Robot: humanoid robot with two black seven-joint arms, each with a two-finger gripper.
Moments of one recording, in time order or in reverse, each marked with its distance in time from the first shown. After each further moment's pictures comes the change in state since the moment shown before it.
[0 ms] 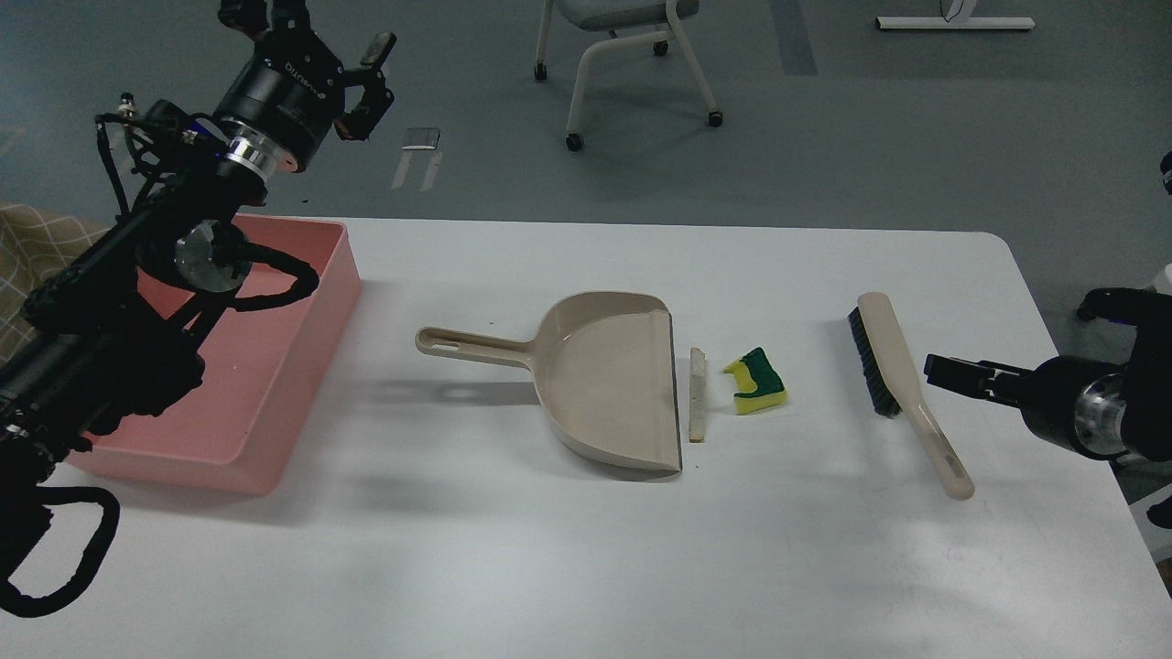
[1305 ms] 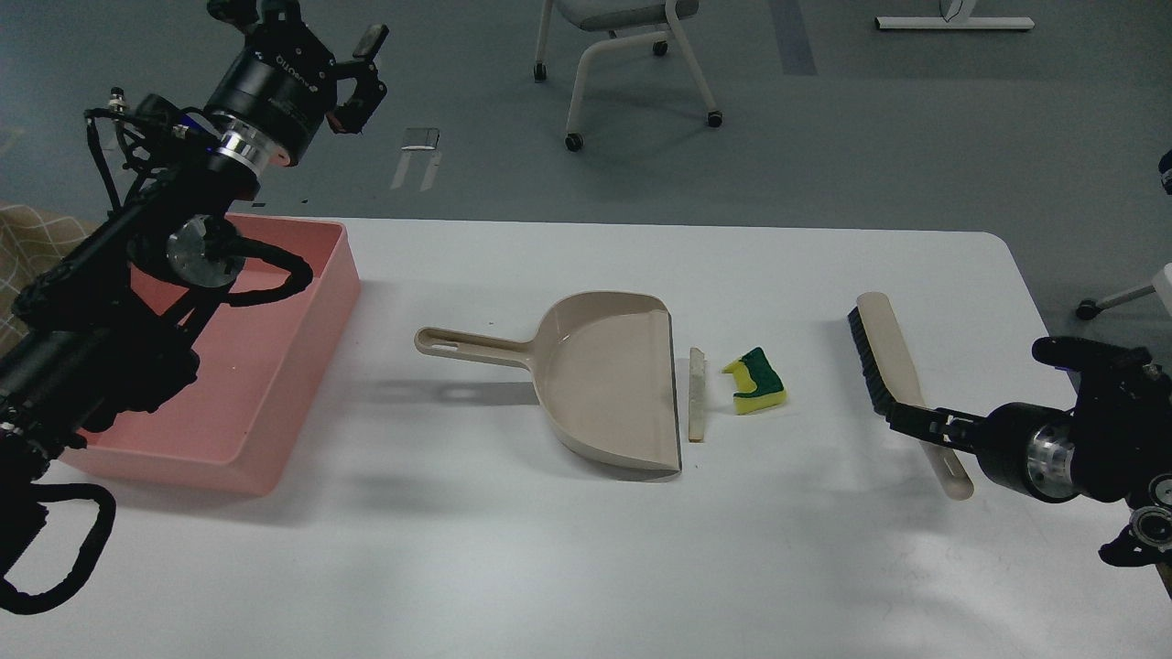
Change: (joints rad) left arm -0.005 0.010 -0.010 0.001 0.000 -0.003 0.000; right arm -0.057 0.082 -0.021 -0.015 -0.004 0.012 -0.001
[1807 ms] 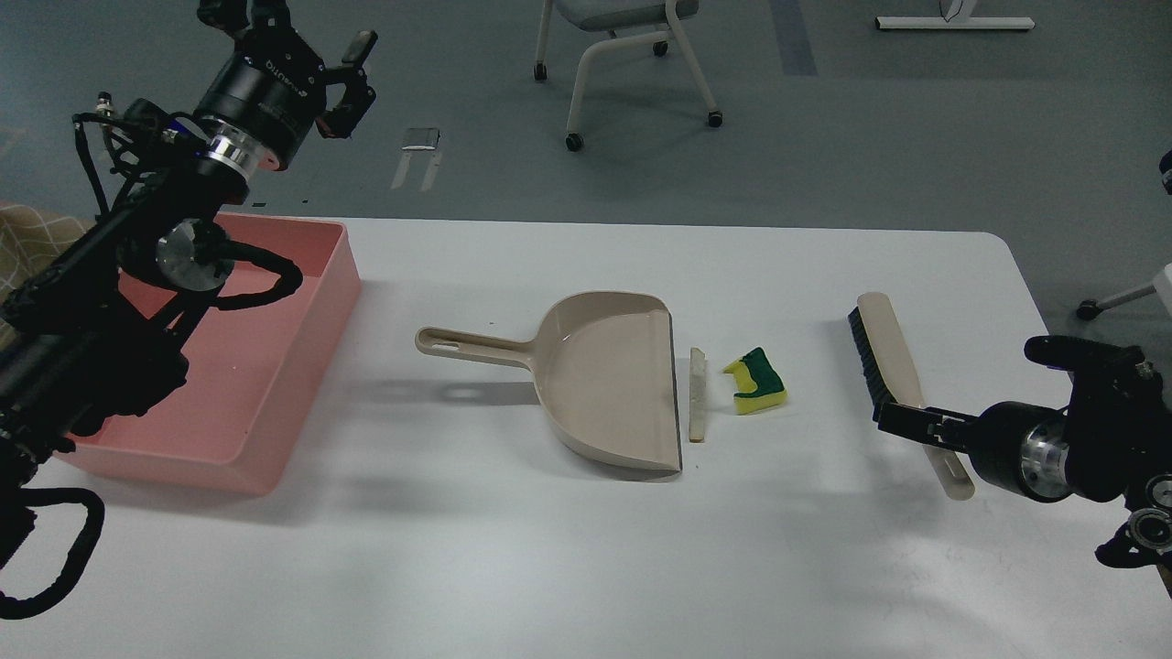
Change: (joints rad) left arm 0.011 0.025 -0.002 0.002 -0.002 0.002 0.003; right arm -0.001 -0.002 -0.003 0.025 -0.001 0.003 0.009
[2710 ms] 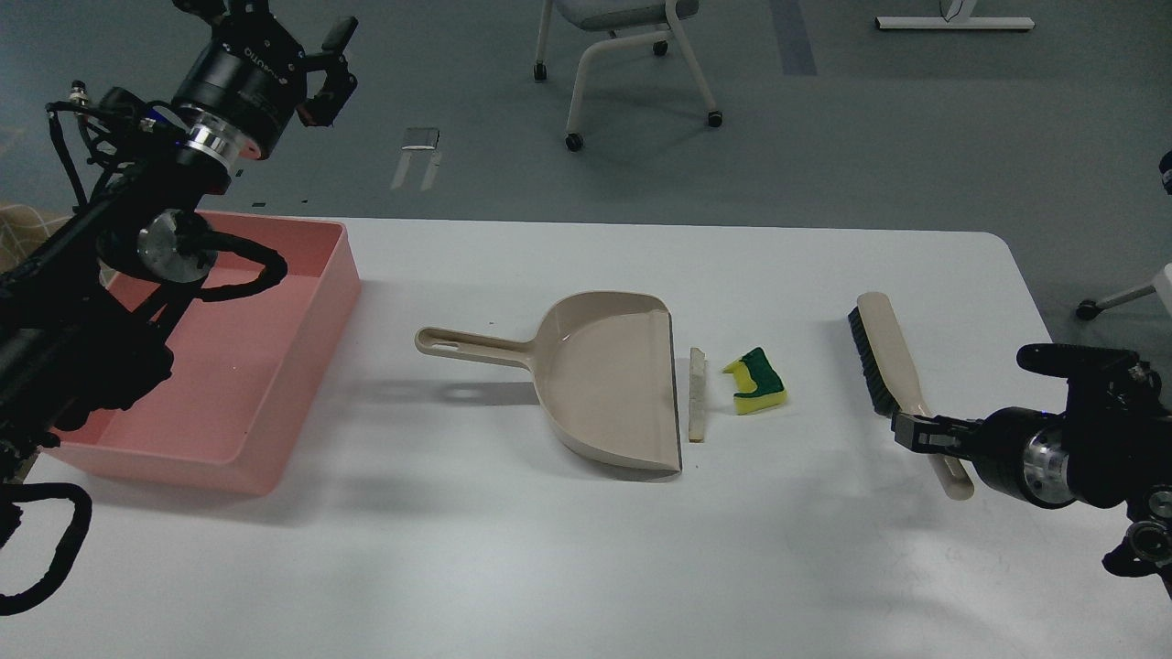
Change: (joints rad) left arm -0.007 0.019 -0.010 -0.002 0.000 0.001 0.000; right arm -0.007 -0.011 -0.013 0.016 -0.100 0.024 0.002
